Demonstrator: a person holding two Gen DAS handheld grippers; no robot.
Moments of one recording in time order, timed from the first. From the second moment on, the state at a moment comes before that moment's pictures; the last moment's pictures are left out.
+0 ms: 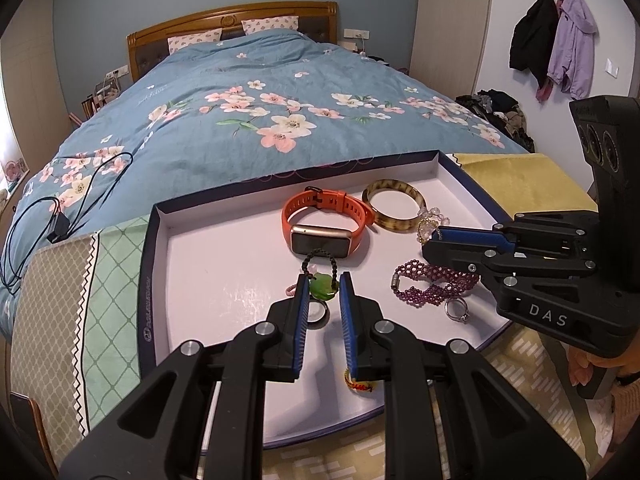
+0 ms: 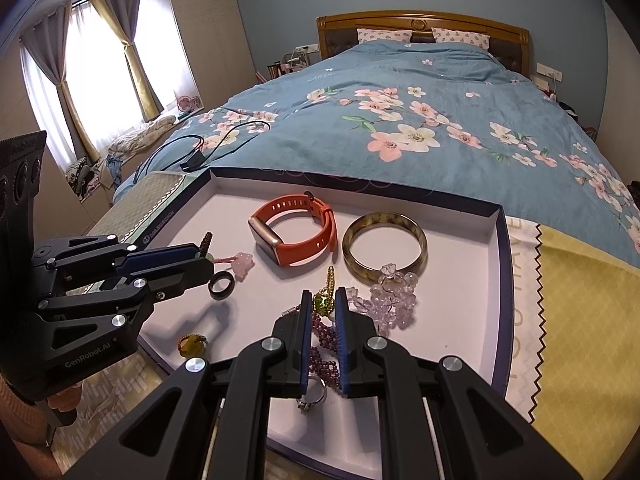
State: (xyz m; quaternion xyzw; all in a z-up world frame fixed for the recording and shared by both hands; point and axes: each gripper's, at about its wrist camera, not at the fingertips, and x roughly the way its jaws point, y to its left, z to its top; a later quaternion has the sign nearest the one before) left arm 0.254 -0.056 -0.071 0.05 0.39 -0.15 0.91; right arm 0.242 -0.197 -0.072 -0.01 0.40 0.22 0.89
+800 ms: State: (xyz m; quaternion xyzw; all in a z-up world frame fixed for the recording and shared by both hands) left arm 0.261 -0.056 -0.074 0.04 0.39 -0.15 0.91; right arm 0.240 -0.201 -0.068 0.01 0.39 0.21 0.90
